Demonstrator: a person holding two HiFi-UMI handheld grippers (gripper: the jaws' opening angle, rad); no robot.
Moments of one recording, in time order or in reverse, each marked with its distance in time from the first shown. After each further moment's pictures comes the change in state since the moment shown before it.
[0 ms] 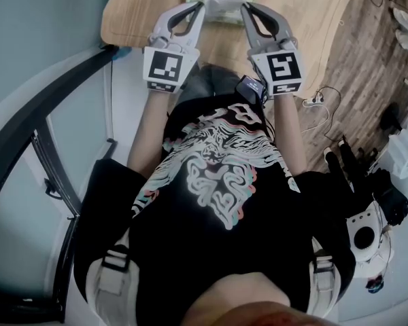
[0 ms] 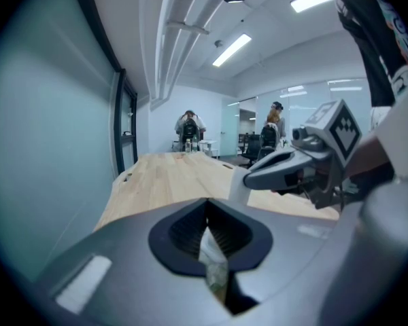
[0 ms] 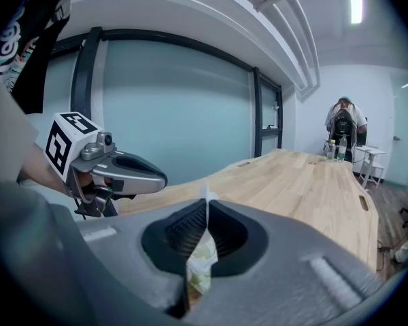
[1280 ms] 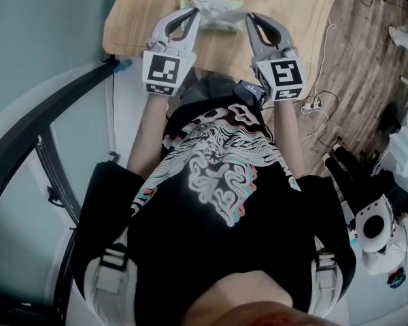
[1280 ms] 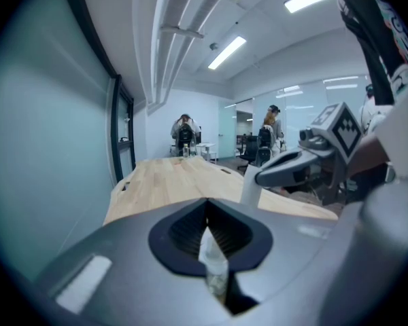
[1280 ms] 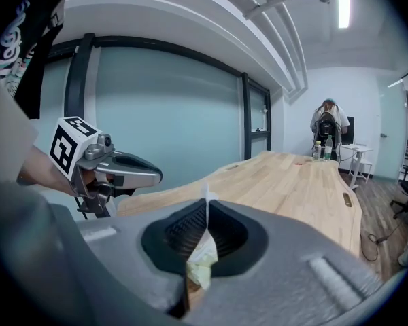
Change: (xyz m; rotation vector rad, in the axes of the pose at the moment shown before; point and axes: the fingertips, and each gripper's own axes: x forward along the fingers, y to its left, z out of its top) left arm -0.004 -0.005 0.025 0.032 -0.019 -0.004; right arm -0.038 -0.018 0.007 0.047 -0.021 -0.069
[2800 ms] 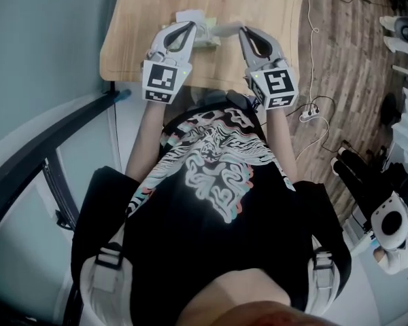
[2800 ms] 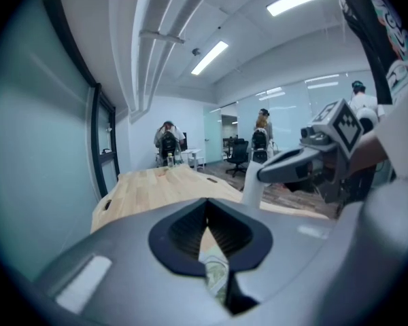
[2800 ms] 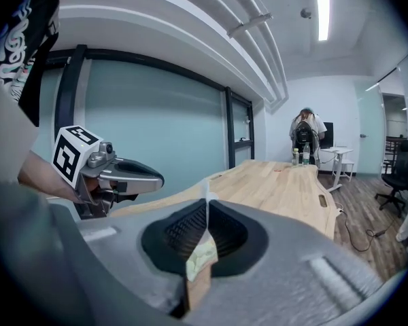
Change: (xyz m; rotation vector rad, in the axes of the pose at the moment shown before) left arm 0.021 -0.043 0.047 0.094 -0.049 -0.103; right arm -0.063 -0.034 0.015 0.059 -0.086 -0.127
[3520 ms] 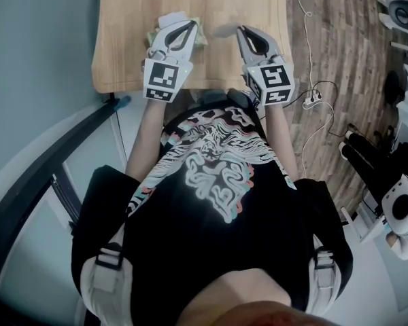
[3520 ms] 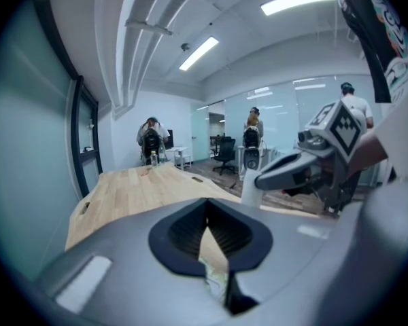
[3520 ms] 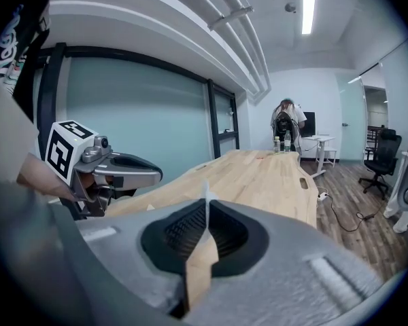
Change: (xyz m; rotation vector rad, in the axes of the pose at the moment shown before) left arm 0.044 -0.033 0.007 0.029 0.015 -0.116; right arm -0.017 -0.039 -0.032 0.088 0.069 -0.102
